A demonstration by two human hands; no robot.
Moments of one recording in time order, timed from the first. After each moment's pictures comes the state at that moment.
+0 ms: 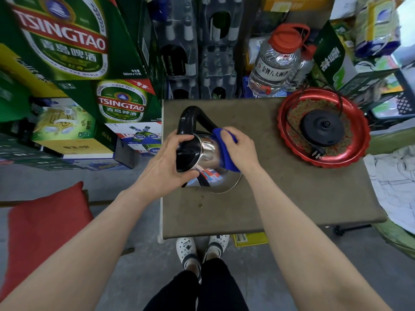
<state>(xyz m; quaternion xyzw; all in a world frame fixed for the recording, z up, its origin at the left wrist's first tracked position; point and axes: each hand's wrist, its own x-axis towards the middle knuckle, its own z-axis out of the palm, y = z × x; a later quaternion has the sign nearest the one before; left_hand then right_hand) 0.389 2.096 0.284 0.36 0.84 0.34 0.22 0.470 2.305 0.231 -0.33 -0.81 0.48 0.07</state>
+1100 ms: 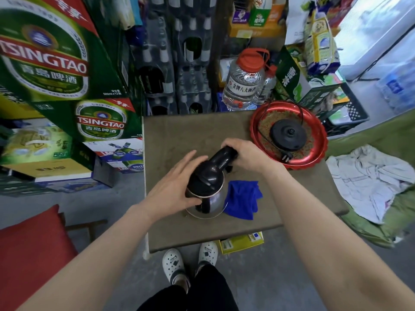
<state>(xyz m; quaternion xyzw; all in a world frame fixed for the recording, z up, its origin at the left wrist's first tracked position) 0.425 2.121 0.282 0.49 0.78 0.27 0.27 0.513 2.373 0.283 -0.16 -0.94 0.29 -0.10</state>
